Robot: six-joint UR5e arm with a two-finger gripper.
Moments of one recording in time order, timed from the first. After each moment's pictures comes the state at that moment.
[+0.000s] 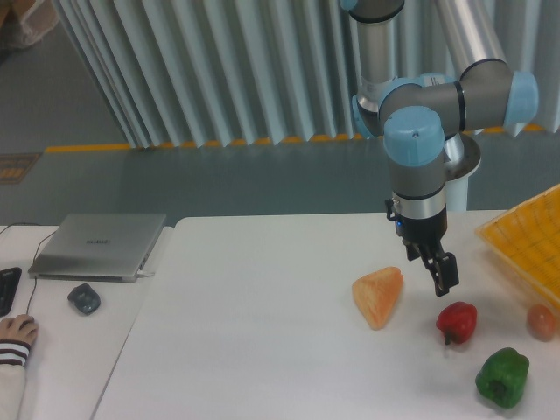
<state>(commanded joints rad) 2.26 -1.85 -1.48 -1.34 1.62 1.20</state>
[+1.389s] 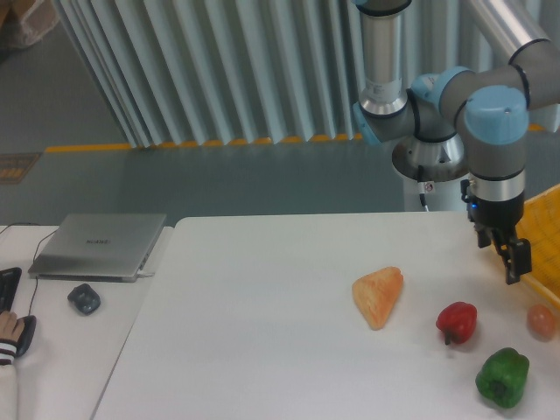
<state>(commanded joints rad) 2.52 -1.78 -1.59 -1.27 1.62 1.72</state>
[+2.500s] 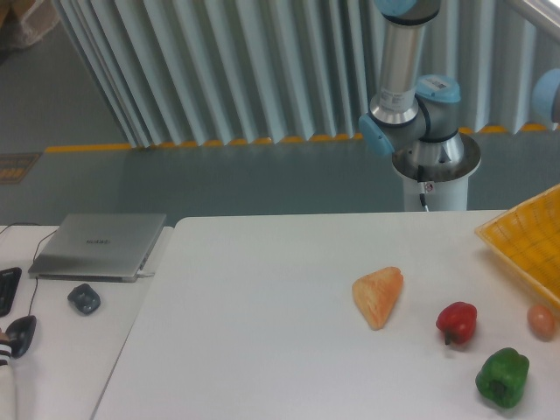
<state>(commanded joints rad) 2.83 -1.88 -1.58 -1.20 1.63 2.35</state>
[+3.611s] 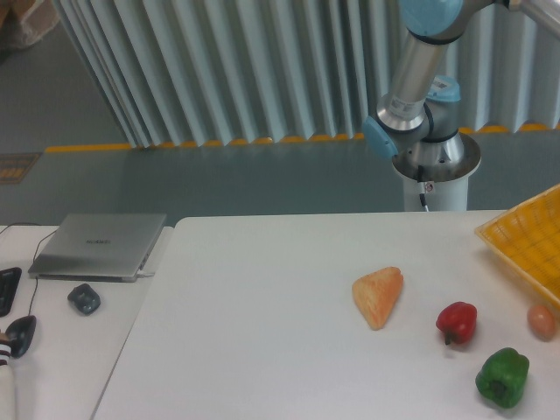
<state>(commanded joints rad) 2.84 -2.01 -1.50 -1.18 1.74 2.36</state>
